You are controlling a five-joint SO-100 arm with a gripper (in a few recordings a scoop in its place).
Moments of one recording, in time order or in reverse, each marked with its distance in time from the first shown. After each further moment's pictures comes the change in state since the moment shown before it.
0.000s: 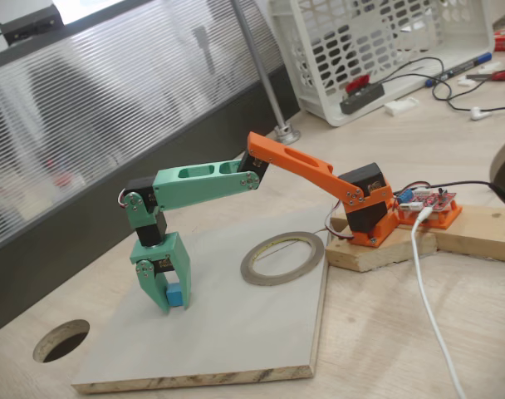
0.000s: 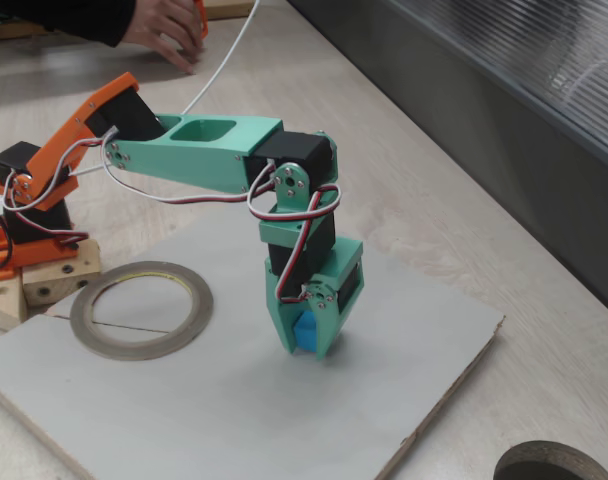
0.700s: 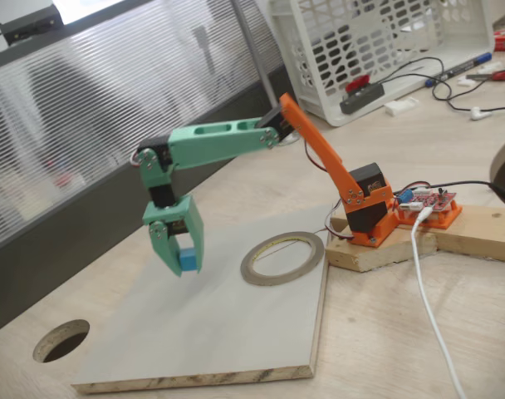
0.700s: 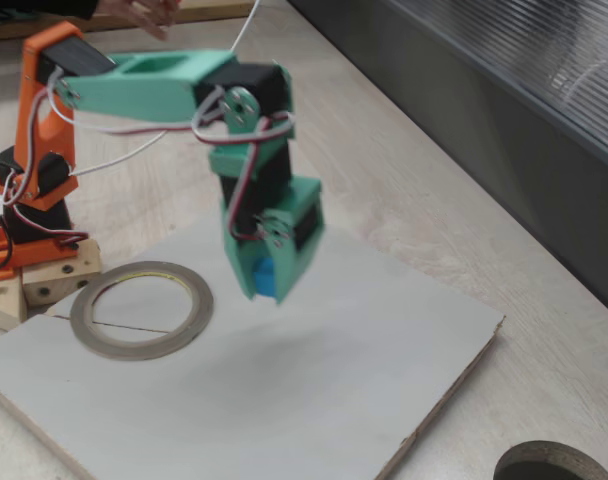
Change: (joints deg) arm 0.1 28.7 28.7 -0.8 -0.2
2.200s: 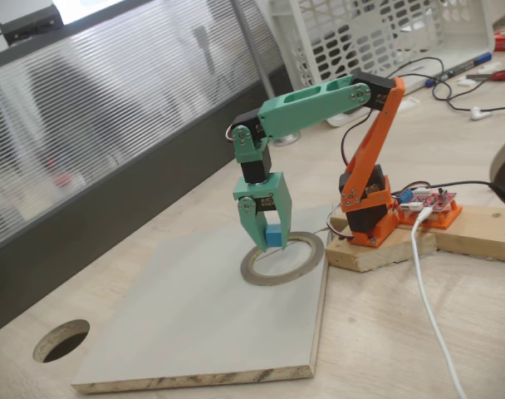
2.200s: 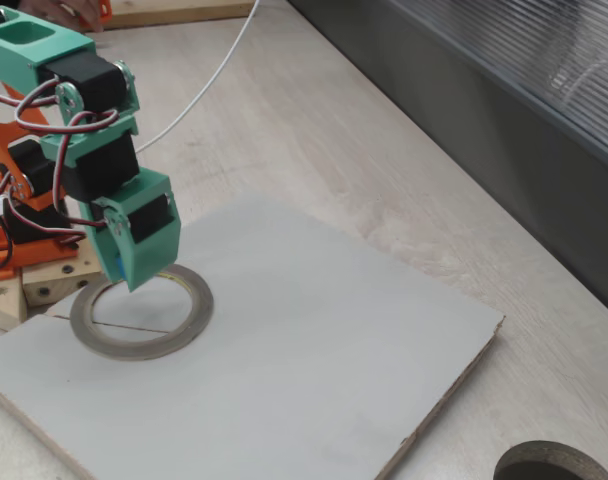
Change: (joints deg) arm 11.6 50.3 63.4 -11.9 -0.1
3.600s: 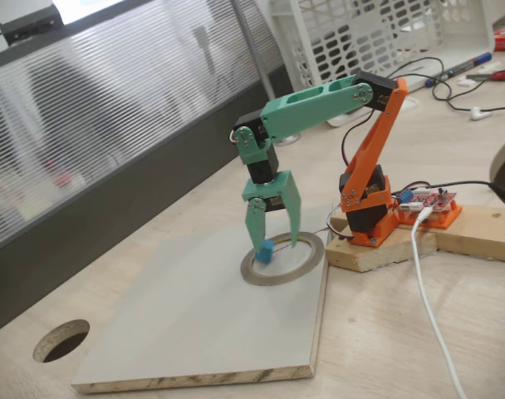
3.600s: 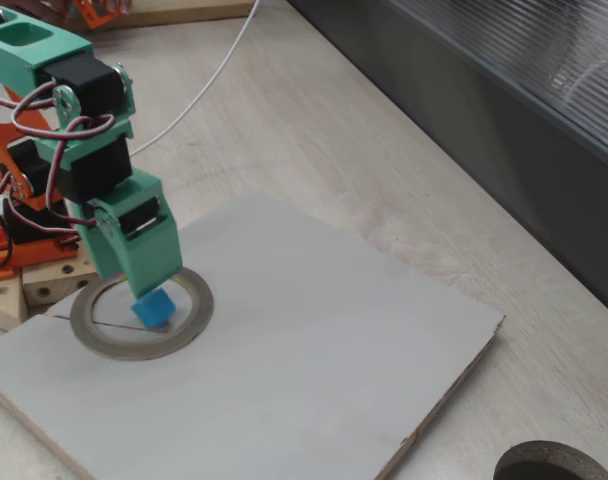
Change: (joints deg) arm 0.2 0.7 1.8 8.9 0.4
